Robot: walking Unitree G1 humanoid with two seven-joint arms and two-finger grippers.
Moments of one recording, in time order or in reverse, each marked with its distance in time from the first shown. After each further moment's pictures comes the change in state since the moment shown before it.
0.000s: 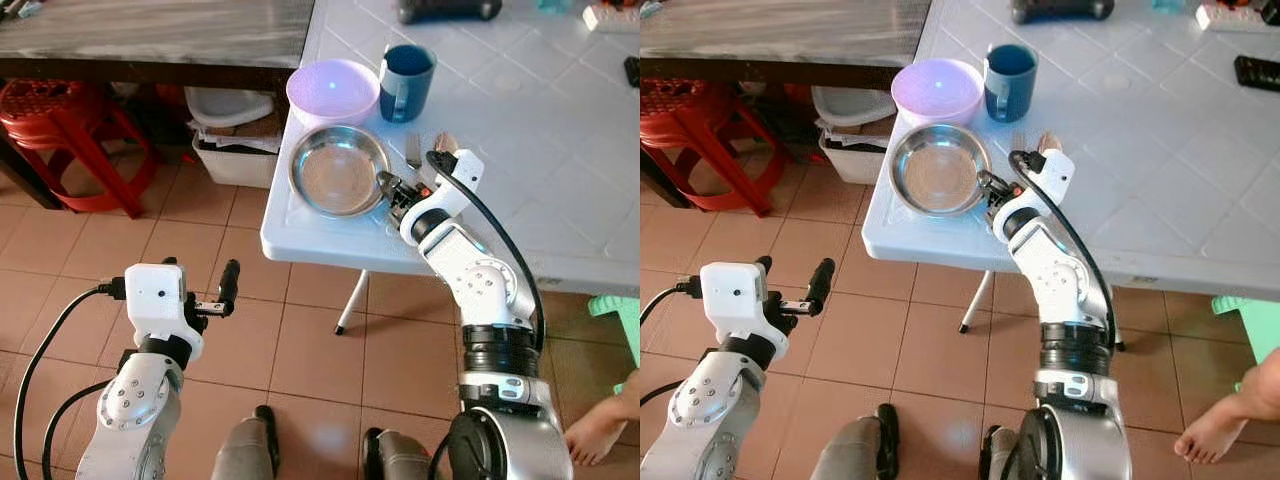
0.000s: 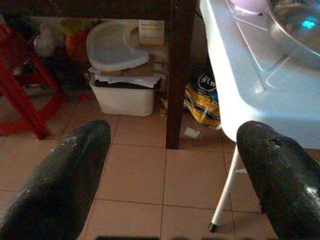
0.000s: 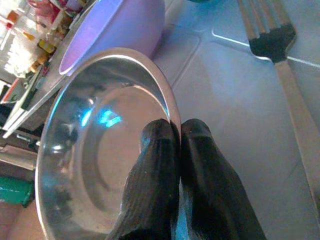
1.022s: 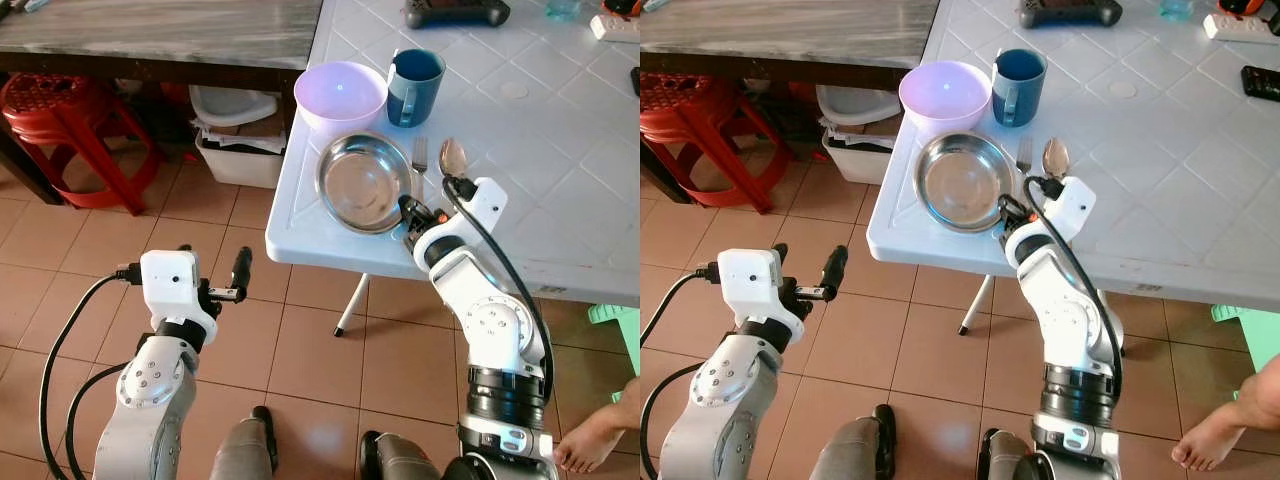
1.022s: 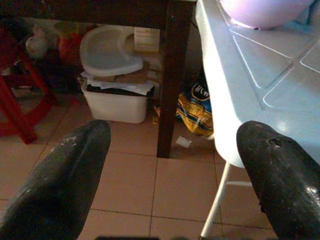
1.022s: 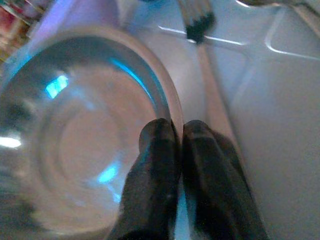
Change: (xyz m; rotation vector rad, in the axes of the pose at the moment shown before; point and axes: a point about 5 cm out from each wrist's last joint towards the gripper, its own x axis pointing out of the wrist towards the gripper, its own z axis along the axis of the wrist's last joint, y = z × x) left arm 0.018 -0.008 0.001 -0.033 -0.030 -0.024; right arm -0.032 -0.010 -0.014 0.009 -0.041 -0.179
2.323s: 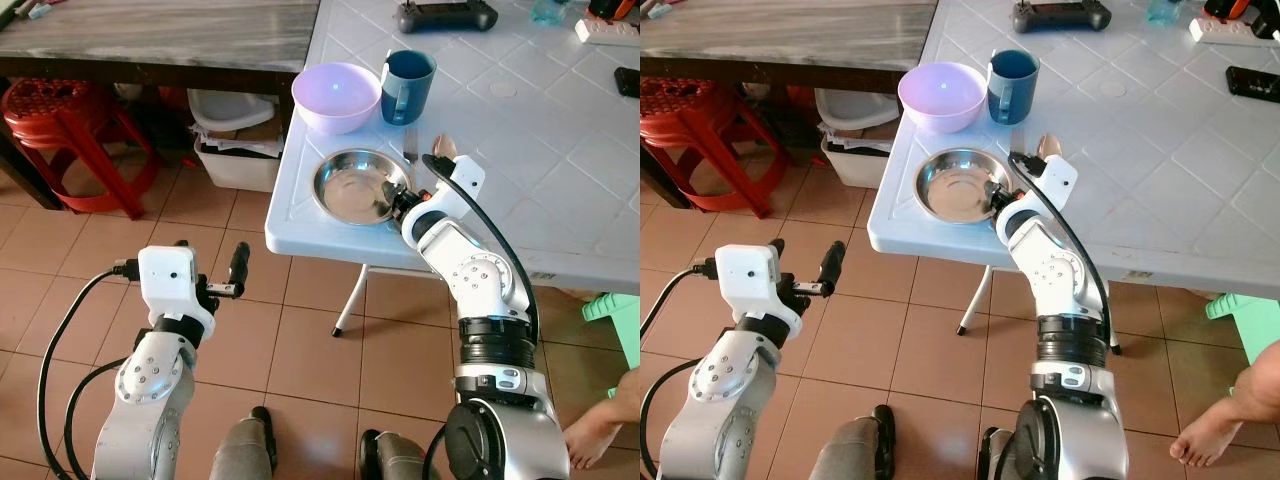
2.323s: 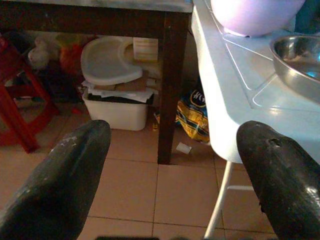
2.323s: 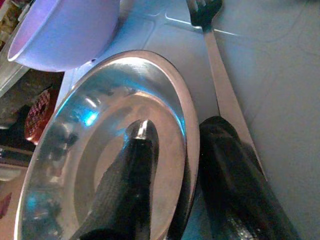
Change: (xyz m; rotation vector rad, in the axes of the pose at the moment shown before) left arm 0.002 0.001 0.002 0.015 -0.016 0.001; right arm 0.038 0.016 0.009 -0.033 0.081 0.018
